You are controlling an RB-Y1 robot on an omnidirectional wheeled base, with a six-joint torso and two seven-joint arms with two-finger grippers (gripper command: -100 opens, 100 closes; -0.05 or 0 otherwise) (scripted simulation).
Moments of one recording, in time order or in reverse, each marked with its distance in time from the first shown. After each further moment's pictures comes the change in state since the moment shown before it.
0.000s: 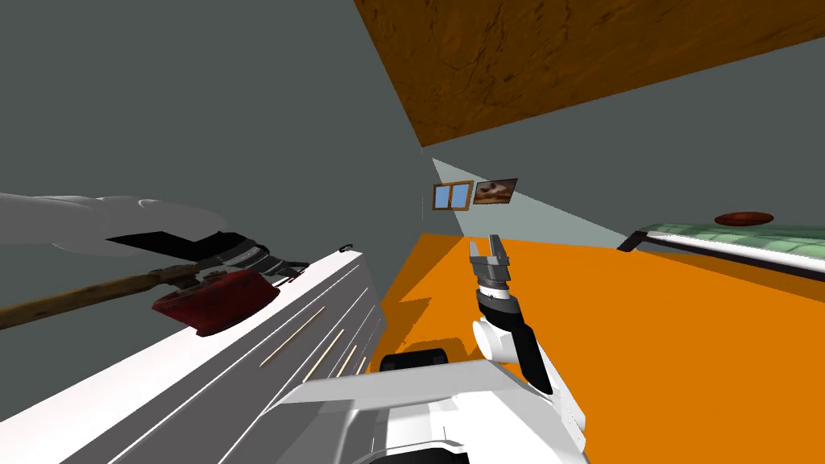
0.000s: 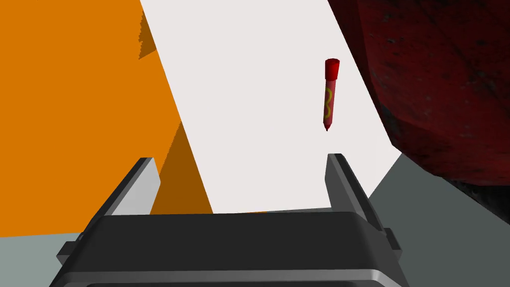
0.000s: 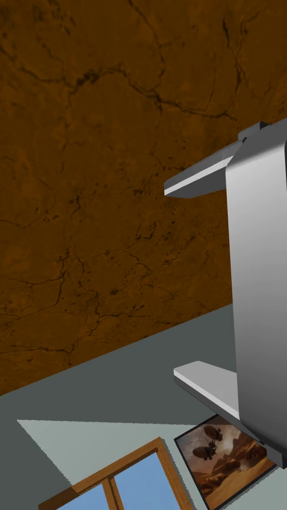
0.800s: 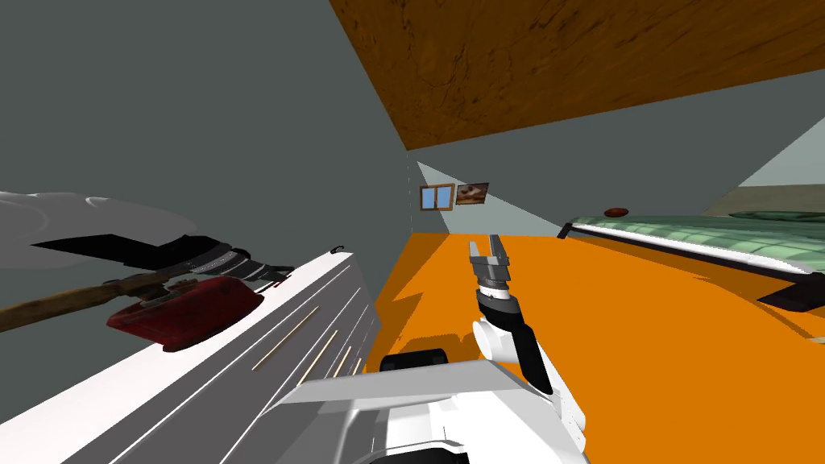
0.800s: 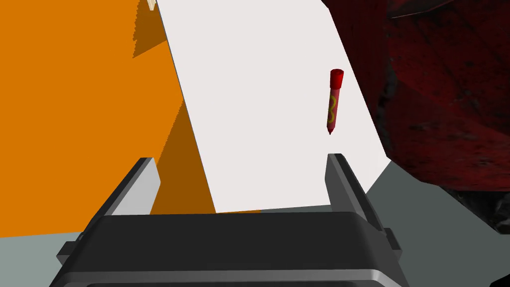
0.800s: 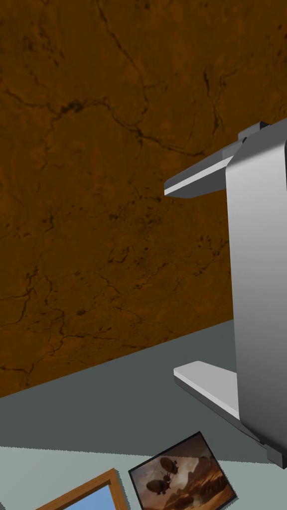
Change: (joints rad) left arm -0.090 0.021 -0.220 -0.035 0.110 0.051 0.005; right arm 0.000 0.000 0.000 0.000 0.000 0.000 0.000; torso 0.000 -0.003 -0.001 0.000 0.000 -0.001
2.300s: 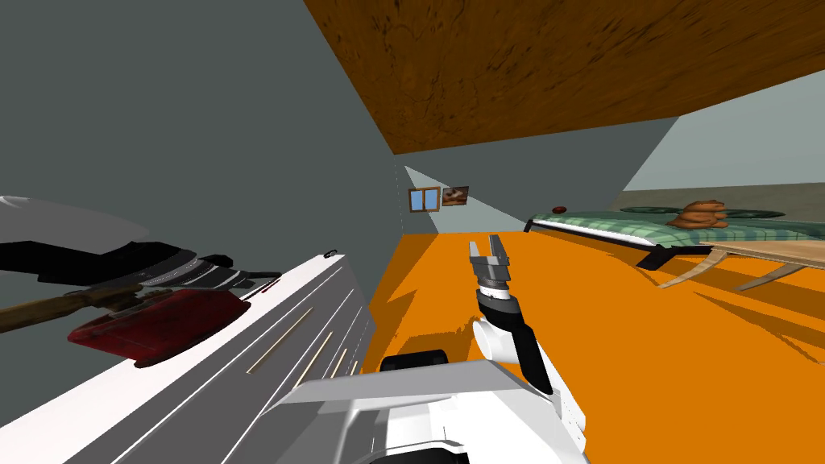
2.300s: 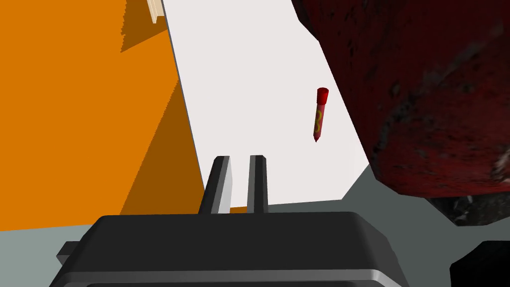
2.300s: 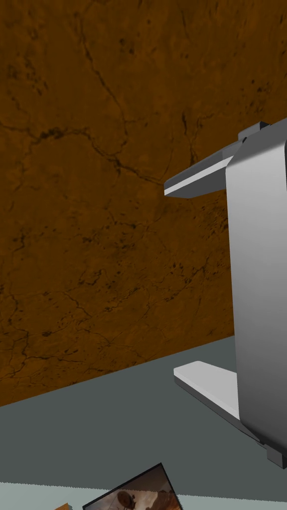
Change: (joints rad) left arm -0.053 0.005 -0.192 -0.010 0.107 0.030 0.003; right arm 0.000 0.000 0.000 0.000 0.000 0.000 0.000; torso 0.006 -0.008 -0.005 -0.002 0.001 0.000
